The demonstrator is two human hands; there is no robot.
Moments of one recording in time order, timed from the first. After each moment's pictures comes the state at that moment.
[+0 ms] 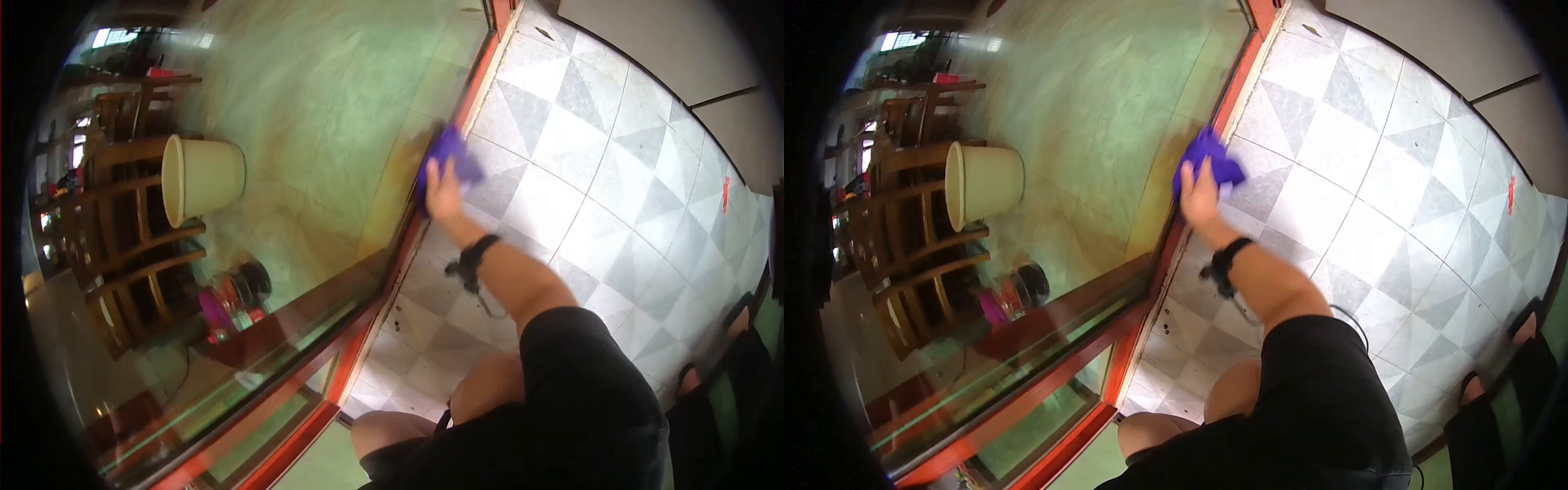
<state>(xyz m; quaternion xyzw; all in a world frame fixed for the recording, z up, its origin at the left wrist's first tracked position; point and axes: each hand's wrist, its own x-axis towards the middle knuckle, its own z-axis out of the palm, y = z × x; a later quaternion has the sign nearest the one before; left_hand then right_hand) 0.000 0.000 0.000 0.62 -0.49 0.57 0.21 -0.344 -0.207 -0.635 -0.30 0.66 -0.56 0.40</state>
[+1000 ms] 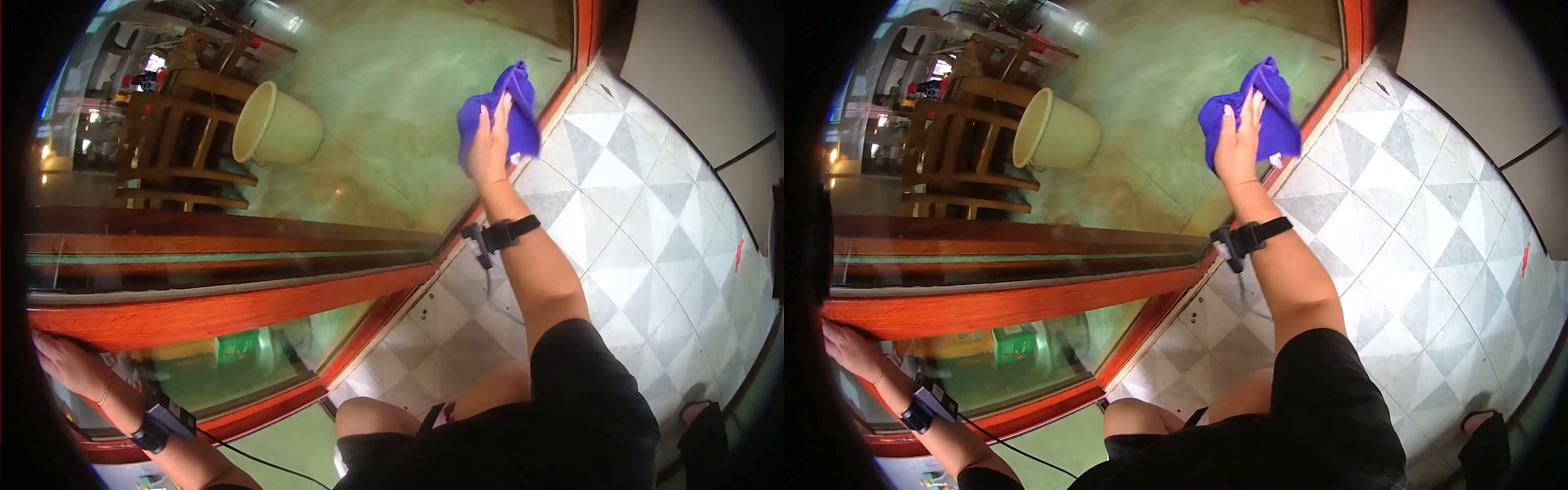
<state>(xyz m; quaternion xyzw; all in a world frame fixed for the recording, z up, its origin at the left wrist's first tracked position) -0.056 -0.028 0.000 0.46 0.00 0.77 -0.45 -0.339 -0.240 -0.467 -0.38 0.51 -0.73 0.25</state>
